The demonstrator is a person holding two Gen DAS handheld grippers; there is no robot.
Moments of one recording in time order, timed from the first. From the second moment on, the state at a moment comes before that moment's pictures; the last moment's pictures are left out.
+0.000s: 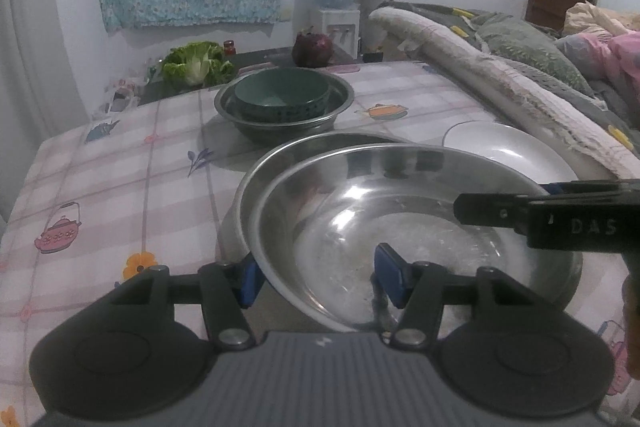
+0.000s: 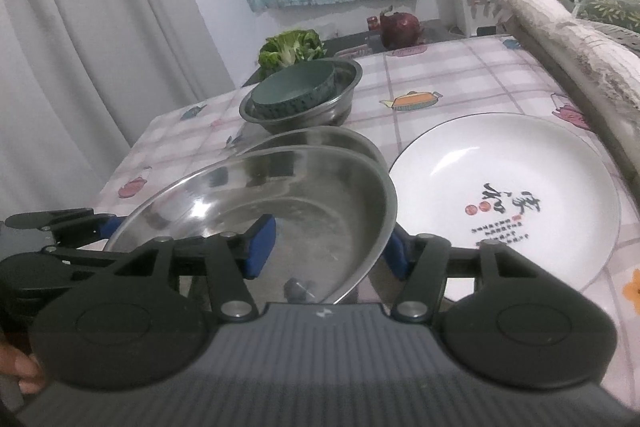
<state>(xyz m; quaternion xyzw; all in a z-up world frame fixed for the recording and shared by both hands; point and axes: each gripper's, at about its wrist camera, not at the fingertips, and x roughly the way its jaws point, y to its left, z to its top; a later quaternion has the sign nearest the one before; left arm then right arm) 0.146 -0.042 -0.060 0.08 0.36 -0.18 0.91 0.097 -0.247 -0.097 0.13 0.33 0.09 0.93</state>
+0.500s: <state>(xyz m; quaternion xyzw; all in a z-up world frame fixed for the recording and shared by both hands) 0.165 -0.032 -0.070 0.07 0.37 -0.16 0.91 0.117 -0.238 -0.101 0.11 0.32 0.09 0.94</state>
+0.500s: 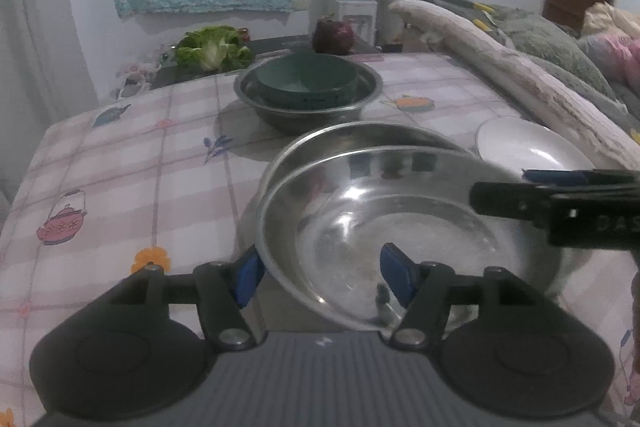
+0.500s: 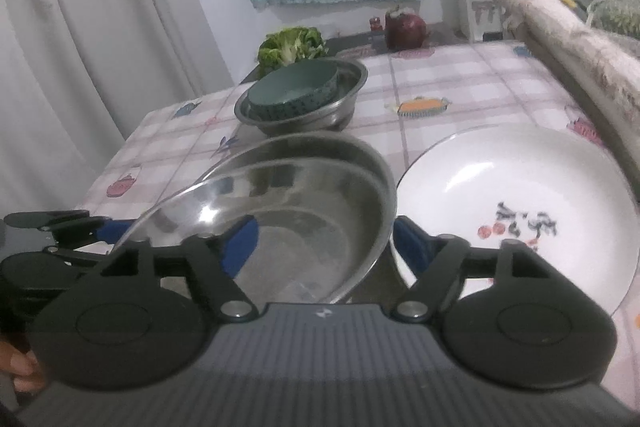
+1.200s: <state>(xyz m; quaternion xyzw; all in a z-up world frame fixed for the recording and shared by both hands) 0.137 -0.045 -0.049 0.05 0.35 -0.19 0.92 0.088 -0.268 -0.095 0.19 0.31 0.10 0.93</state>
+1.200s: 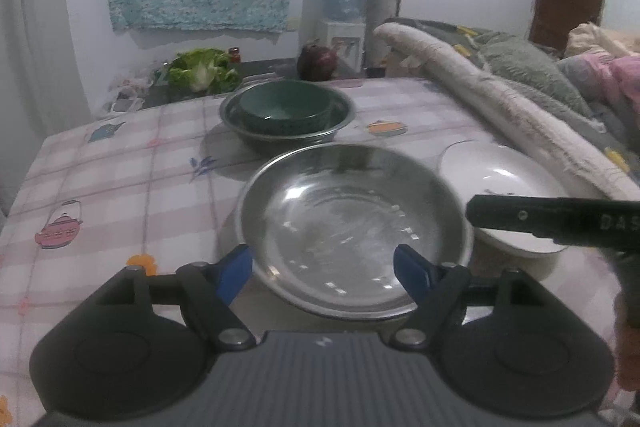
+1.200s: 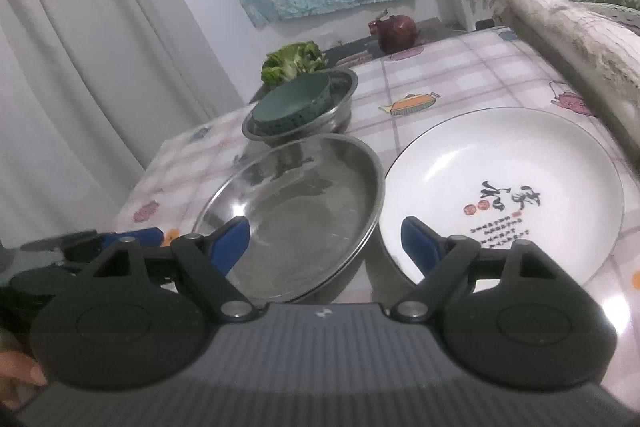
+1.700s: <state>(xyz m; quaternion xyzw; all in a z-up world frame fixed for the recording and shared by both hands) 0.107 -0.103 -0.049 -0.02 0.34 -0.25 0.91 0.042 -0.338 -0.091 0.21 0.27 0.05 0.94</state>
